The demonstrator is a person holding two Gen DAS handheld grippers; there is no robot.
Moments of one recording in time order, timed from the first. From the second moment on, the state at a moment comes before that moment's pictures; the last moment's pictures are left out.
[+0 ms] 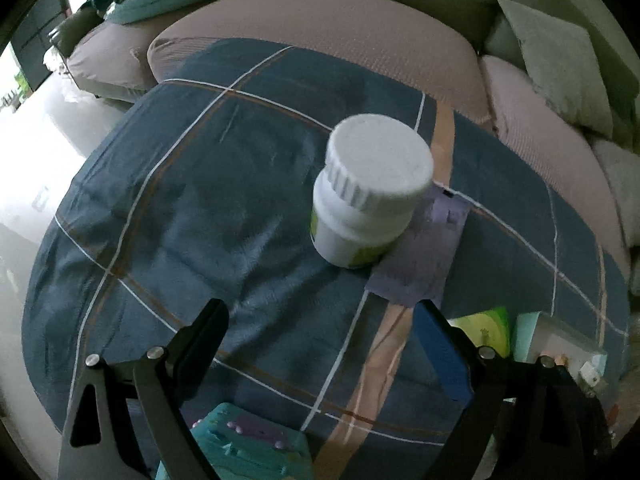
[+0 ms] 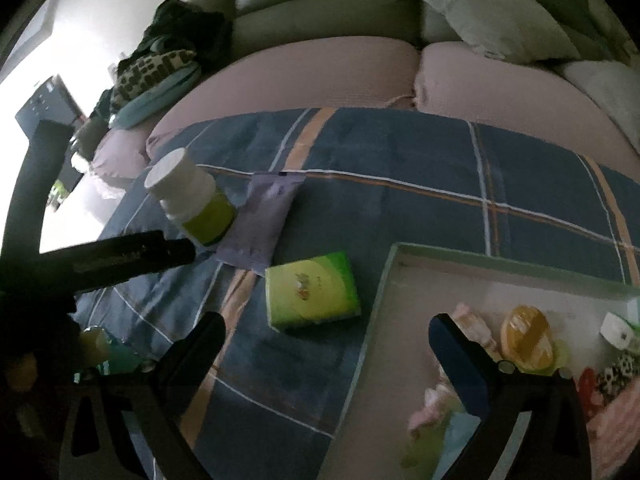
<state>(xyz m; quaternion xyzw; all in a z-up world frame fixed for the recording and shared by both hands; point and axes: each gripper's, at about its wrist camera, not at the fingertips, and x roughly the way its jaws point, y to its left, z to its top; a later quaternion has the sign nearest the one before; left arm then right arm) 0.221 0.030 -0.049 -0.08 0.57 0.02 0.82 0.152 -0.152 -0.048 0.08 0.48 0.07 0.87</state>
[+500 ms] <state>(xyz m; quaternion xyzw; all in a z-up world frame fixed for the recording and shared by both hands) 0.223 0.048 -0.058 -0.12 0.58 0.02 0.81 0.175 -0.119 -0.066 0.00 0.50 0.08 0.86</state>
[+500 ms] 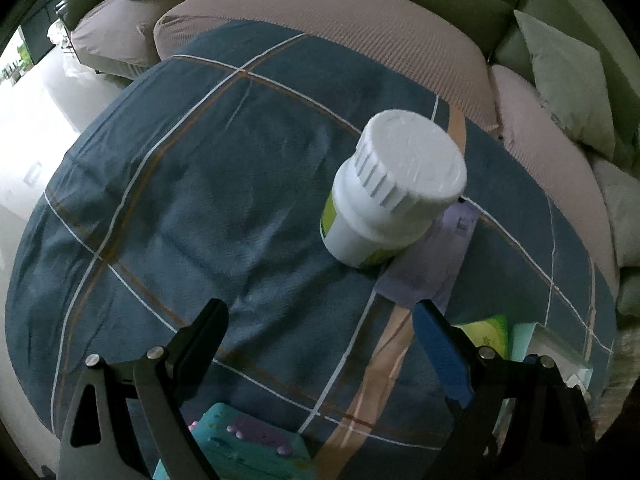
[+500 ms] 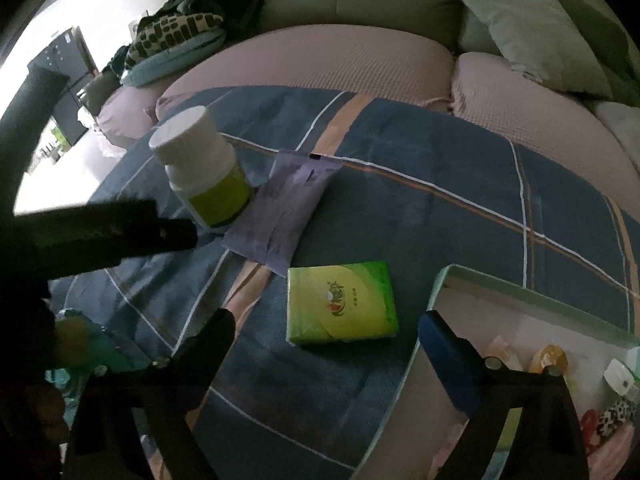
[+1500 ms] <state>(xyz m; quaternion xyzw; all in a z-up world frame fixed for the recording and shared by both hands) 0.227 0.041 -0.057 -0.12 0.58 0.01 0.81 0.196 -0.102 -0.093 -0.01 0.53 0.08 0.84</state>
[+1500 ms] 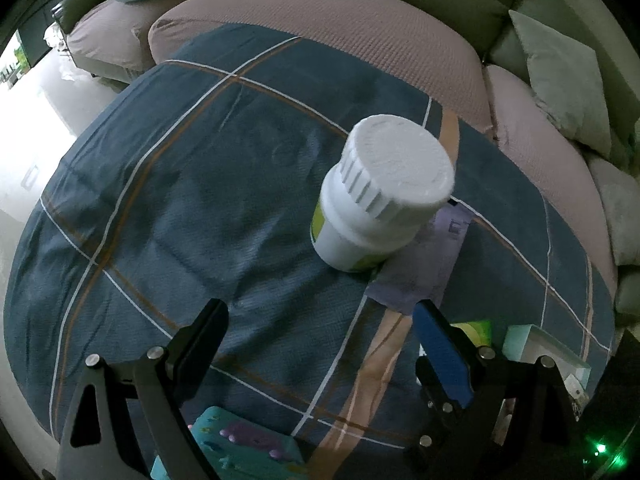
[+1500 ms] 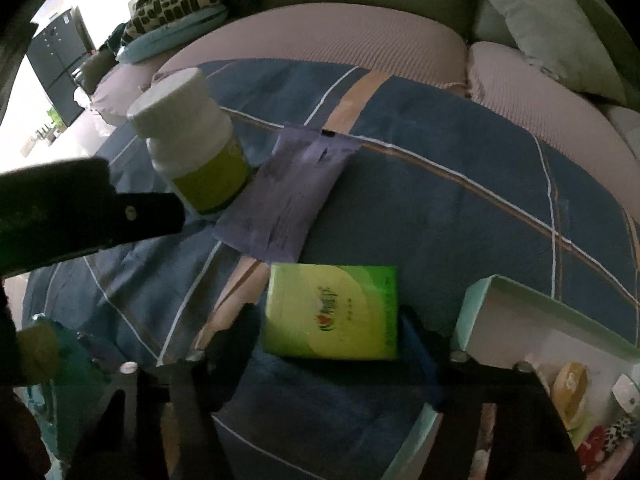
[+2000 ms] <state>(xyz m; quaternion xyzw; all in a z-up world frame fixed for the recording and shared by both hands) 0.226 0.032 -0.051 -0.12 0.57 -0.02 0.81 0.169 -0.120 -0.065 0.03 0.51 0.07 0.86</state>
